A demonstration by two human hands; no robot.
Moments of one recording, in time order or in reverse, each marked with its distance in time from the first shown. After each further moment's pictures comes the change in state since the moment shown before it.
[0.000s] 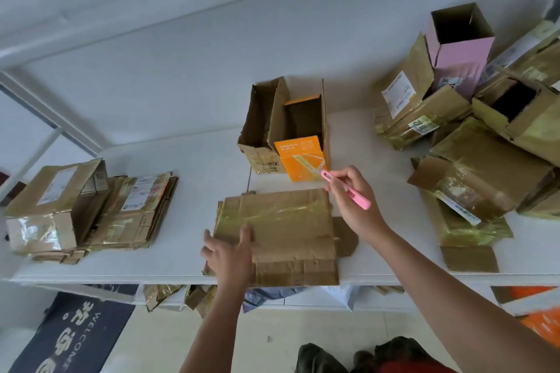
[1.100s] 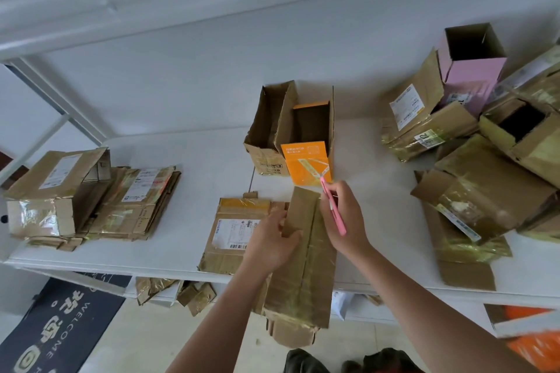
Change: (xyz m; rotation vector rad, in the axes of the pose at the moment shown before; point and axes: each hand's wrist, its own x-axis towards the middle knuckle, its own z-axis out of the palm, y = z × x) left_hand -0.019 0.043 0.020 0.370 -0.466 0.424; right_hand 0.001 0.037 0.033 -0.306 0.077 -0.238
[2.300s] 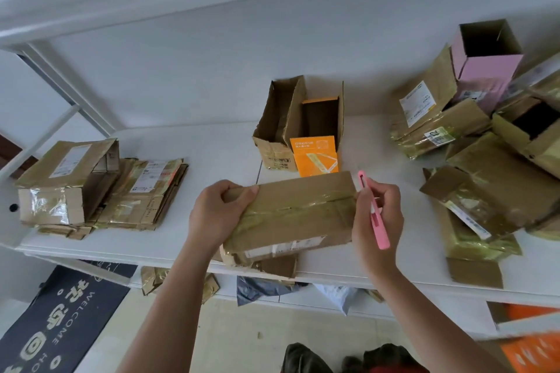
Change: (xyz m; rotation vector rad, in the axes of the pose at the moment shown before) left_hand -0.008 -0.022 -0.089 -0.111 0.353 -0.030; right_hand -0.029 -0.057 -0.034 0.209 0.400 0.035
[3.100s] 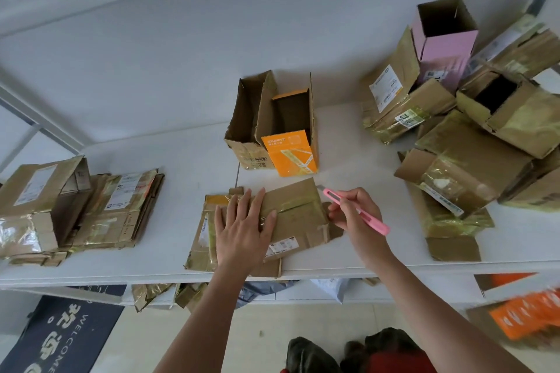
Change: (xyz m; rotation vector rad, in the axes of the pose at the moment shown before) left_hand -0.006 -0.032 0.097 0.724 -0.117 0.333; right_hand 0.002 0.045 -0.028 0.259 -0.283 0.506
